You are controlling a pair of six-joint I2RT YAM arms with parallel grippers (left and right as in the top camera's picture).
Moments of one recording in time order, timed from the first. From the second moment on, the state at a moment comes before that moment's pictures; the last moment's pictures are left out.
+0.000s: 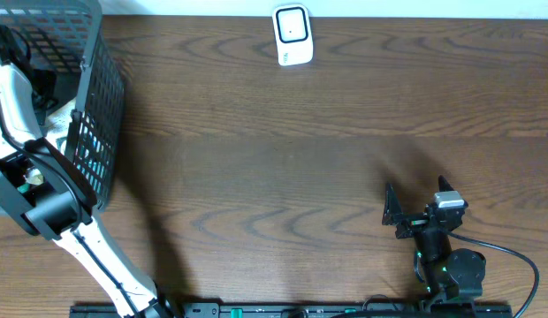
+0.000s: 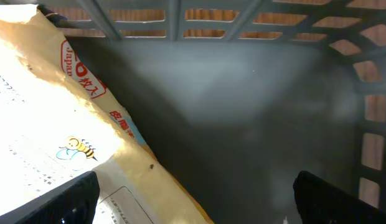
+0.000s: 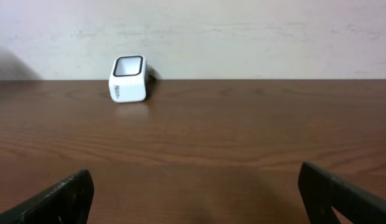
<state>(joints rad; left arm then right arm) 0.52 2.30 2.09 -1.05 -0.21 -1.01 0.04 0.02 0.01 -0.06 -0.09 0.05</state>
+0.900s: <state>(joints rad) 0.52 2.17 2.05 -1.16 -0.19 -1.01 0.04 0.02 0.01 -0.06 -0.09 0.05</state>
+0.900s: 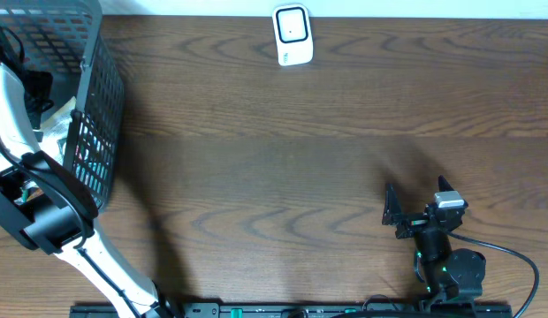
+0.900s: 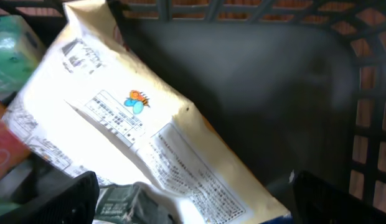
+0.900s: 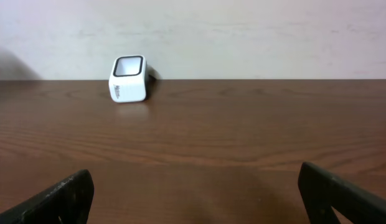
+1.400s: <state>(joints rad) 0.52 2.16 1.78 -0.91 -0.18 -1.01 0.04 0.02 0.01 -0.06 -0.09 0.05</state>
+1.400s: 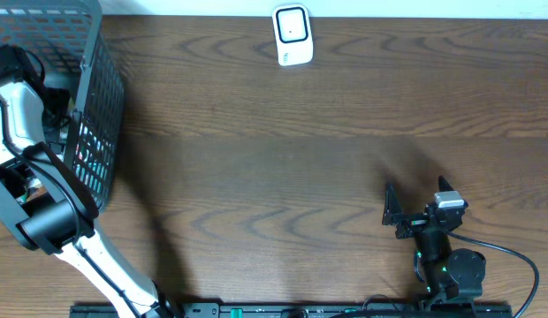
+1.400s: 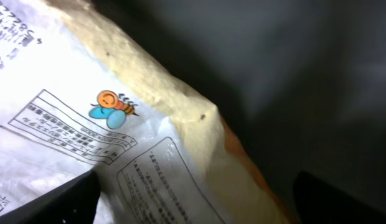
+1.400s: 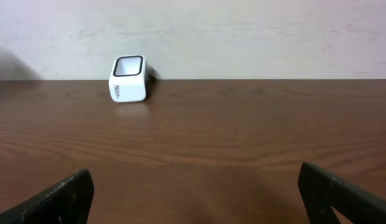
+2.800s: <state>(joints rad) 0.52 1.99 1.74 -0.78 -0.17 -0.82 0.04 0.02 0.01 -0.06 -0.09 0.05</state>
